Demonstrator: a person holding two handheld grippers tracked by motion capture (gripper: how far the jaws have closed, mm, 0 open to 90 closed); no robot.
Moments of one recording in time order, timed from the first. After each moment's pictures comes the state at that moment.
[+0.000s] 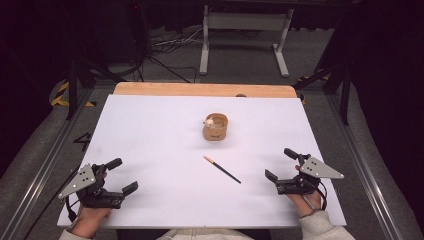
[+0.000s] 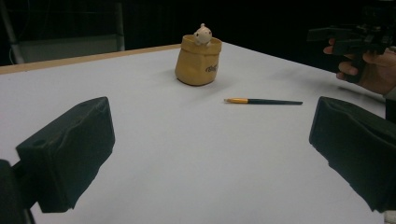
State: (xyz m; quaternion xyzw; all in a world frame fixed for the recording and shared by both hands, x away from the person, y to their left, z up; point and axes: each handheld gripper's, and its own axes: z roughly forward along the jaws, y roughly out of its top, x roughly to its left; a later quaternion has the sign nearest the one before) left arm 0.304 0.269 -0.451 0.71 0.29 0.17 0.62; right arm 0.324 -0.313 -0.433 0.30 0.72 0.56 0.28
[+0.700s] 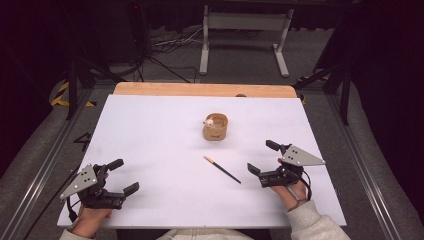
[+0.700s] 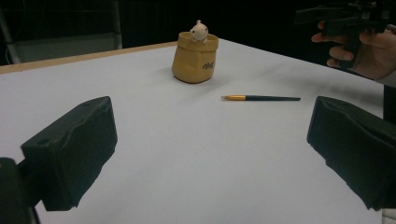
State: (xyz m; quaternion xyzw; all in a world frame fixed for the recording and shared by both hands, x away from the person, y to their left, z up) left arm 0.304 0.266 -0.451 0.72 0.28 0.17 0.62; right arm 0.343 -0.262 -0.406 0.27 0.74 0.57 0.24
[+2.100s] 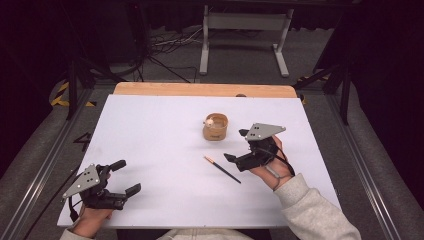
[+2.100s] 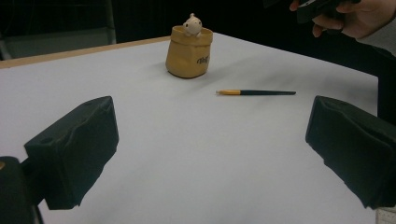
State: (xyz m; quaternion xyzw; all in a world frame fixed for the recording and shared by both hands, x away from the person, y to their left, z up) left arm 0.304 0.263 -0.452 0.73 0.27 0.16 0.61; right arm 0.384 -0.193 -0.359 0.23 0.85 0.44 0.19
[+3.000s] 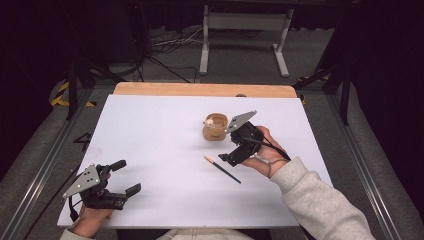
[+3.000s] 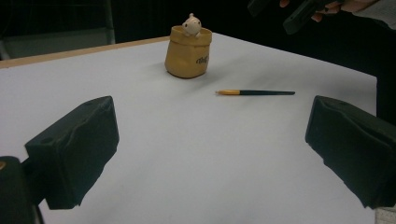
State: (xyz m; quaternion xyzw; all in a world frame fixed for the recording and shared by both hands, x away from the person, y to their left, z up) left arm 0.305 0.263 -0.452 0.73 0.27 0.15 0.61; right arm 0.410 -0.157 -0.344 0.21 0.93 0.29 0.13
